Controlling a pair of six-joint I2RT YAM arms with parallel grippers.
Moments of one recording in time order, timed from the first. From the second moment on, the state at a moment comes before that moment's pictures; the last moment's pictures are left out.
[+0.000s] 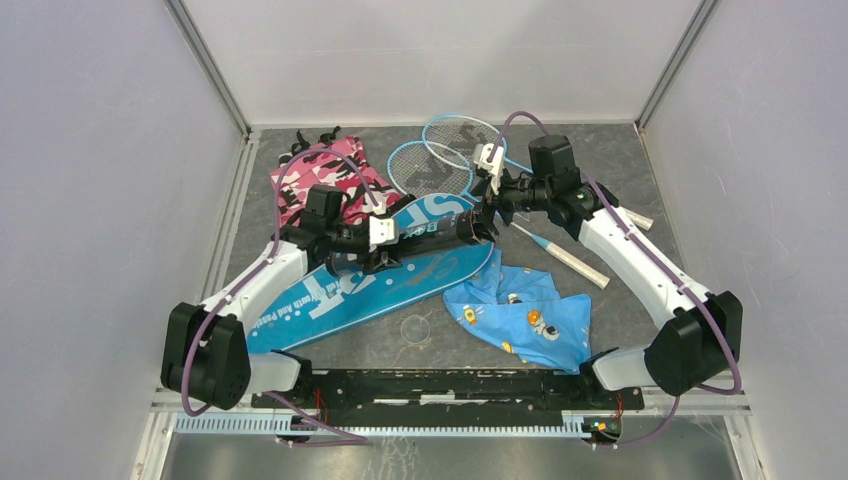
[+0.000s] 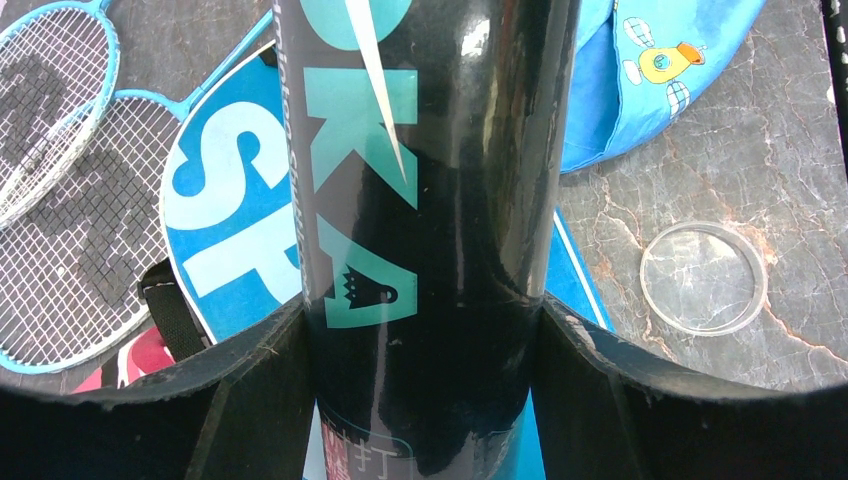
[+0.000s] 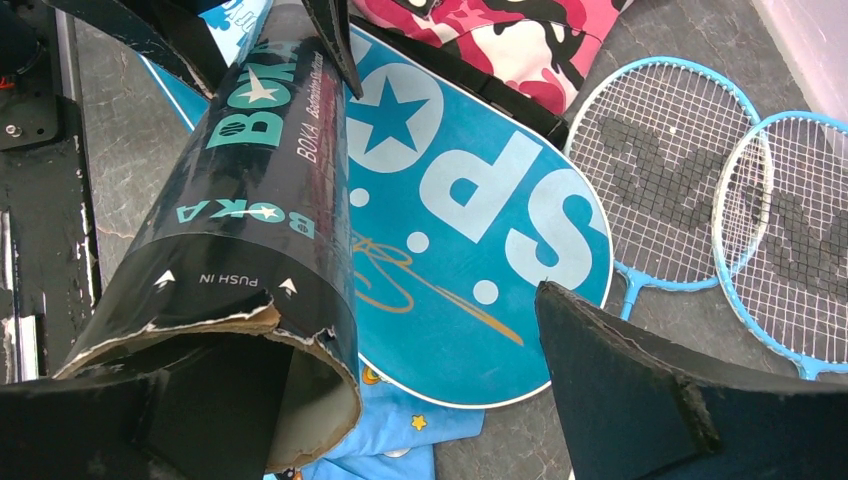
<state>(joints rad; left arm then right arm) -0.31 1.30 0.84 -0.34 0.92 0.97 0.43 1.39 1.23 -0.44 -0.74 -0.50</state>
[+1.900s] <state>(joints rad) -0.14 1.48 1.05 -0.36 0.64 0.46 0.95 1.49 1.06 -0.59 -0.56 -0.89</state>
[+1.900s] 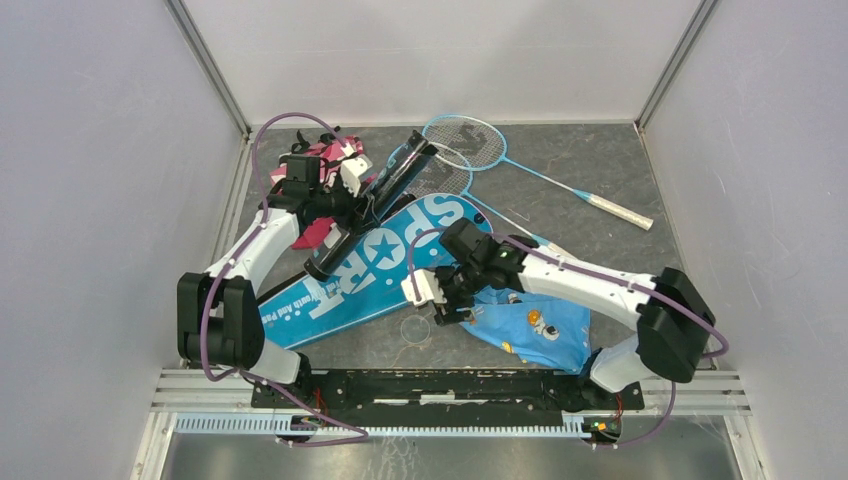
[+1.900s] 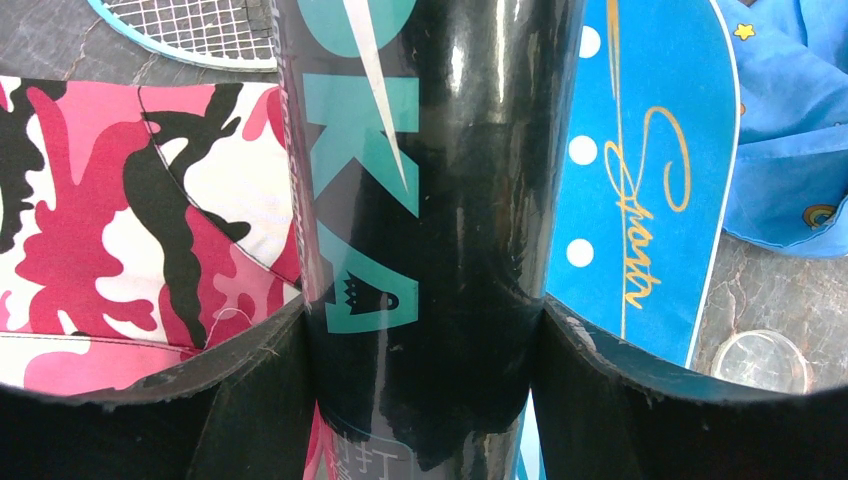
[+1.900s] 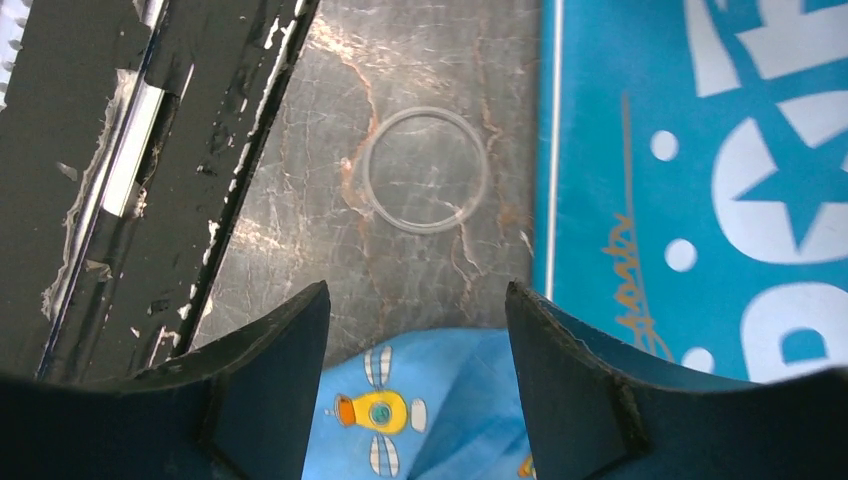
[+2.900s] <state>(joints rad) -0.14 1.43 1.05 -0.33 0.65 0.44 1.15 1.77 1.10 -0.58 -0.40 -0.92</state>
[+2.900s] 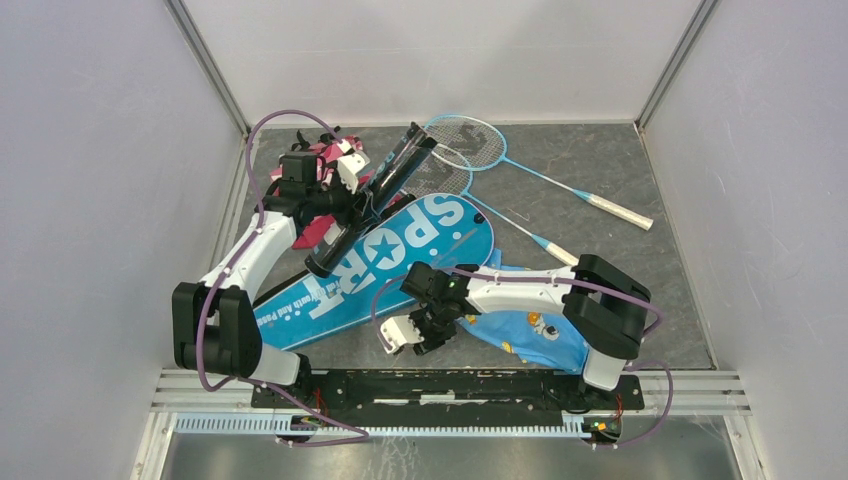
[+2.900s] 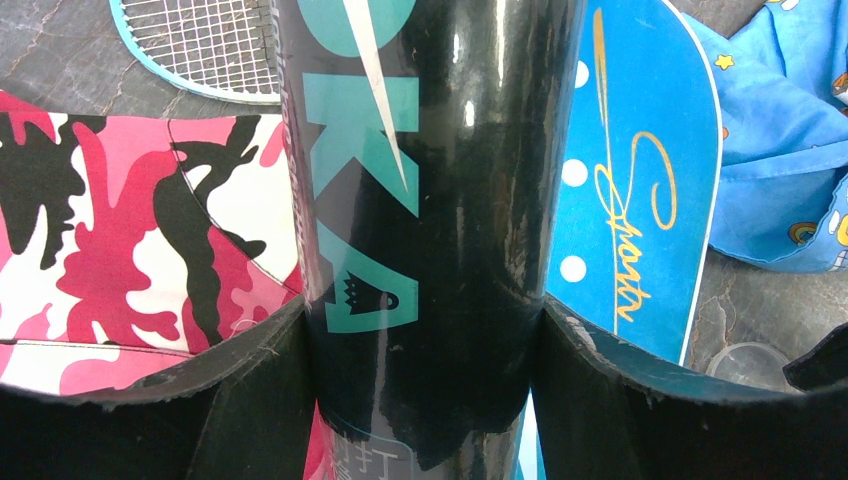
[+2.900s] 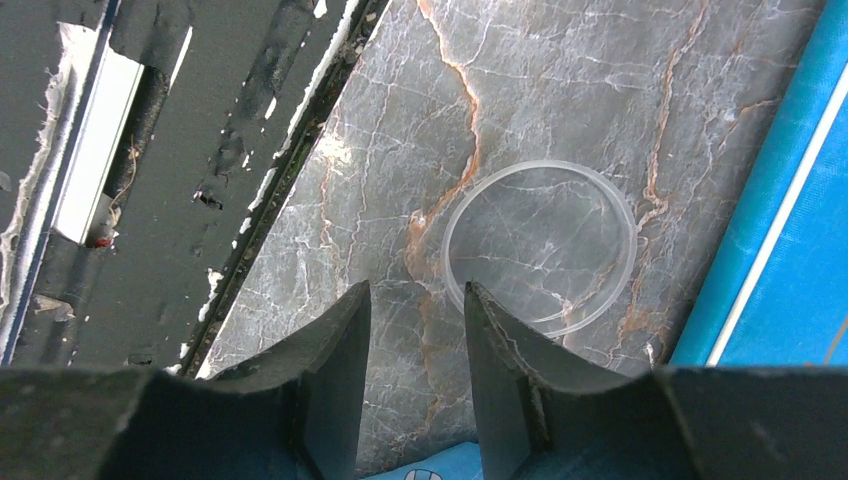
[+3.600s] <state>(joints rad) -0.14 1.43 1.04 -0.33 0.68 0.44 1.18 1.80 1.11 -0.56 -0.33 -0.92</state>
